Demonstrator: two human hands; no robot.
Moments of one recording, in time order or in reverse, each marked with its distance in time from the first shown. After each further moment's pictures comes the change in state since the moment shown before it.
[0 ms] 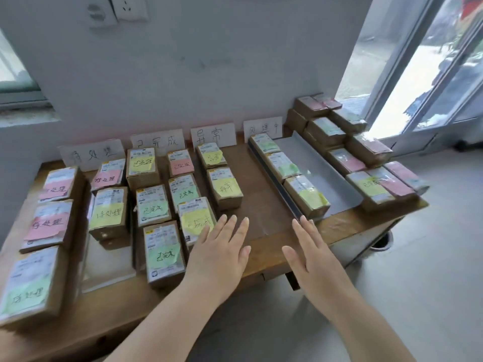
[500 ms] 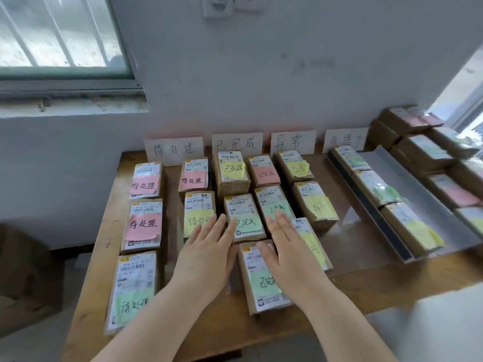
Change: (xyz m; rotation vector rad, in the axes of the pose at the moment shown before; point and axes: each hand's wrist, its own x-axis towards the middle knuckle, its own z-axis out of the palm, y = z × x) left_hand -0.018 -0.250 -0.025 -0.013 -0.005 -0.200; right_hand 0.105 -0.216 0.145 -0.128 -0.159 -0.262
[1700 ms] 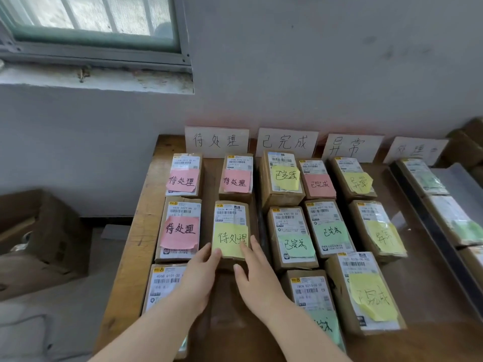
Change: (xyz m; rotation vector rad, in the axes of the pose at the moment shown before) left_hand 0.037 -0.109 0.060 -1.566 -0.008 -0.887; right_hand 0.098 -0.065 0.127 0.334 -0.294 0.085
